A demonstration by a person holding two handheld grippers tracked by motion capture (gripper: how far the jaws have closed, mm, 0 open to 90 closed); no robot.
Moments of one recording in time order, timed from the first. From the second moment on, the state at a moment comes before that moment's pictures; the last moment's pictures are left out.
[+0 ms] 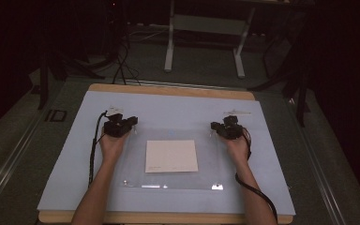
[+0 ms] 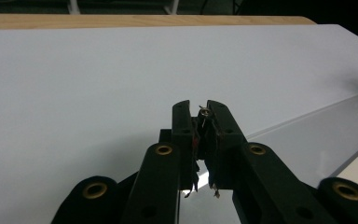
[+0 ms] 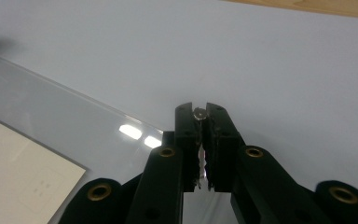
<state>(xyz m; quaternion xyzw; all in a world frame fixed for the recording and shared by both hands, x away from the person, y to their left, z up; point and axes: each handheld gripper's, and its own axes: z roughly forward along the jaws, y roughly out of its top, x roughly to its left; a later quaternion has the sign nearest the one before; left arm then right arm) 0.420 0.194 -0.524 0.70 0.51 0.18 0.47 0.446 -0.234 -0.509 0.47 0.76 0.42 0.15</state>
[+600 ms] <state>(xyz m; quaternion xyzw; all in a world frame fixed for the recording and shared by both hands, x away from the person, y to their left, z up) 0.438 0.190 -0.522 0.68 0.55 0.14 0.46 0.454 -0.231 -0.492 0.47 0.78 0.39 0.14</state>
